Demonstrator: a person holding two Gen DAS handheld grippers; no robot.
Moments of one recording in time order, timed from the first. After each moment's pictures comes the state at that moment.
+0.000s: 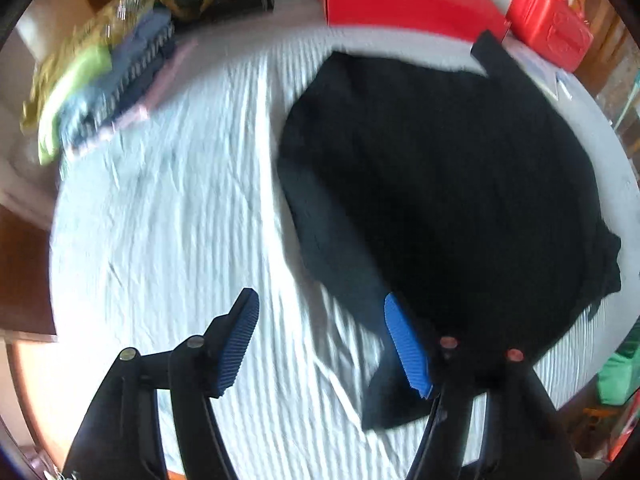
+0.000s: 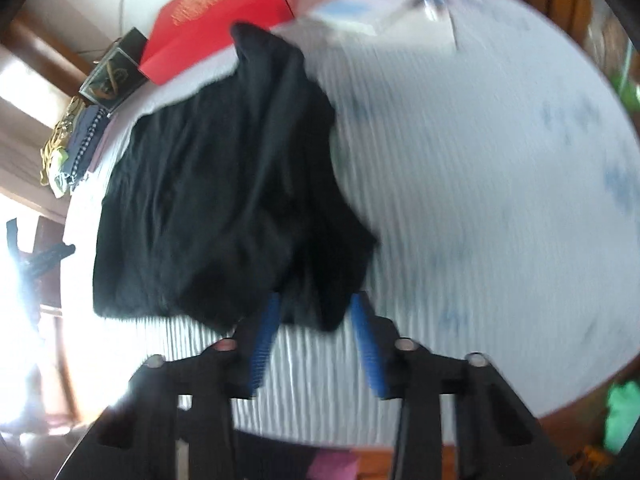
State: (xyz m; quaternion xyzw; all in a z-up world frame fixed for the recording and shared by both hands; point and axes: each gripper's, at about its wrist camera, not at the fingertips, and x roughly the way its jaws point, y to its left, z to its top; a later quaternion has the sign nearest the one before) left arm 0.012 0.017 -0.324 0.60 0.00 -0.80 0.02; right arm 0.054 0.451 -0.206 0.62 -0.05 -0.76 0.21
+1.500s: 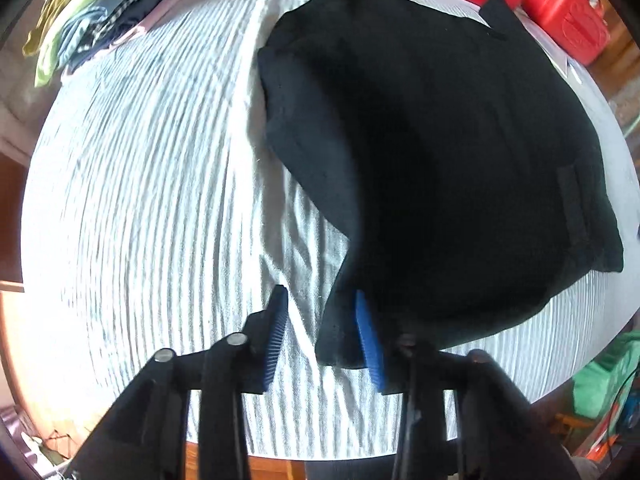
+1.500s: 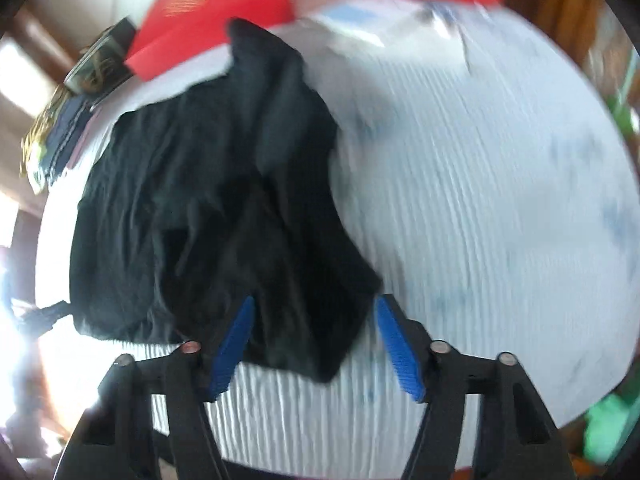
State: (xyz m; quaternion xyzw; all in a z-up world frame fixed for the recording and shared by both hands) left arm 0.052 0.015 -0.342 0.64 0.02 -0.77 0.00; right arm 0.014 0.429 -0.197 0.61 -0.01 -0.77 0.18
